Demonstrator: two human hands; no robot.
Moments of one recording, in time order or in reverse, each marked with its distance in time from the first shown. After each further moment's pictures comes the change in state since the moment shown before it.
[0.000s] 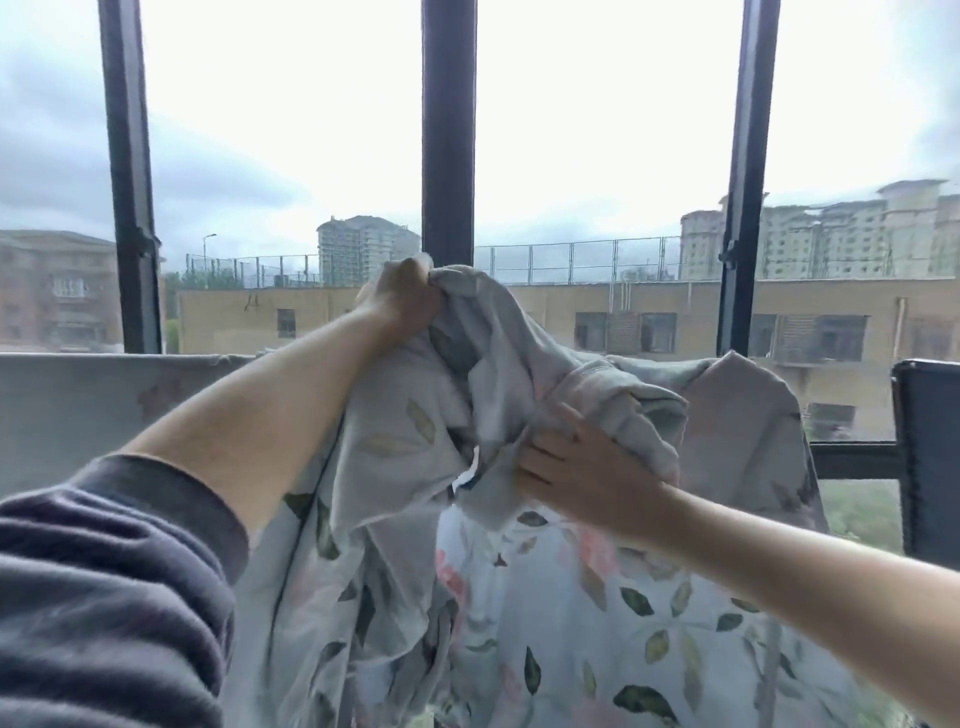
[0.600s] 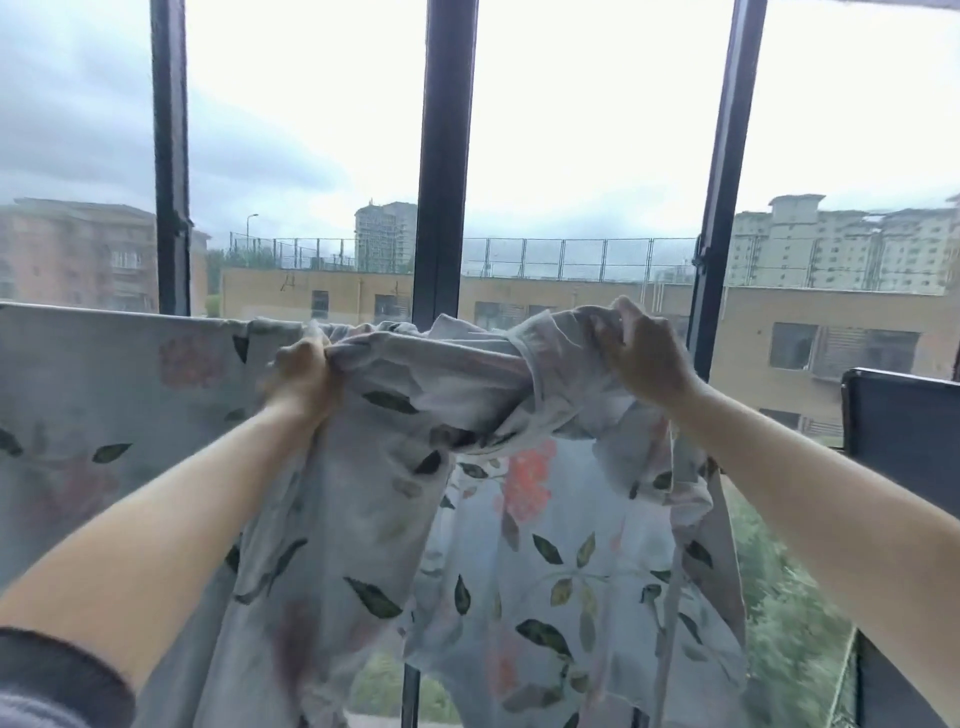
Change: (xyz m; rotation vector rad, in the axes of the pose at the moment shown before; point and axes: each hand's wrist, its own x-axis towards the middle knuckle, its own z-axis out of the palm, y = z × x) left_hand -0.158 0.013 -0.001 0.035 0.134 -0.449; right_hand -0.087 0.122 -0.071 0.661 0.018 1.075
